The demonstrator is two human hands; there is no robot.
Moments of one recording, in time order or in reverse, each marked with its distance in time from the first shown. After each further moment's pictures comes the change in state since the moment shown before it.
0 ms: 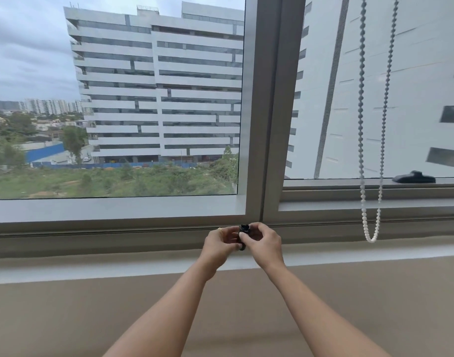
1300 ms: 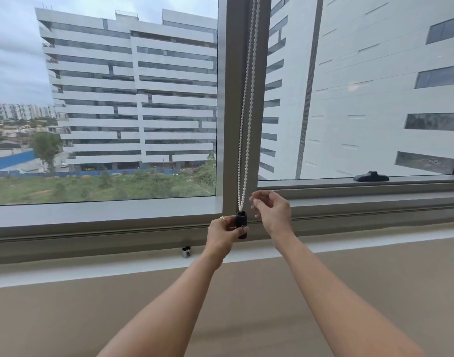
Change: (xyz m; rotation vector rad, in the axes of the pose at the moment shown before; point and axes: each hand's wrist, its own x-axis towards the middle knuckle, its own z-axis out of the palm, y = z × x) left_hand -0.023 0.044 0.057 -0.103 0.055 0.096; right_hand 0.003 -0.057 -0.080 0.245 0.144 -0.049
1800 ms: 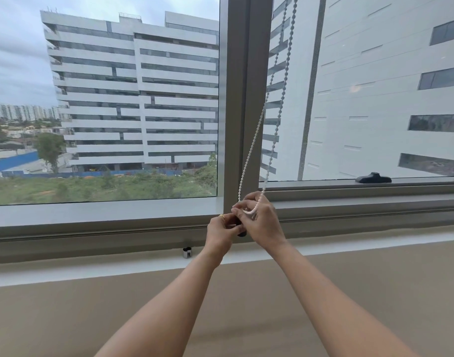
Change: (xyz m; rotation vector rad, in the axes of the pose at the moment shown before) left_hand -0.001 0.006 -0.004 -0.001 -0.041 0.055; right_hand -0.009 0.007 0.010 -0.451 -0.192 -0.467
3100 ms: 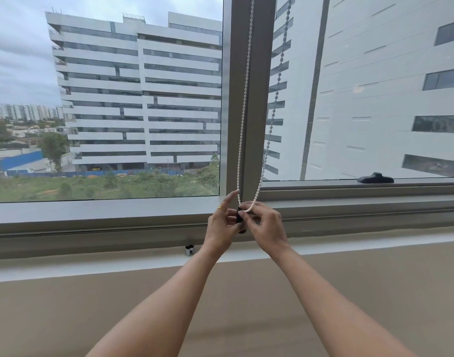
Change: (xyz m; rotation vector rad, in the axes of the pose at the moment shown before) left_hand 0.000 0.002 -0.006 0.066 0.018 0.192; right_hand -0.015 0.011 0.001 0.117 0.006 0.028
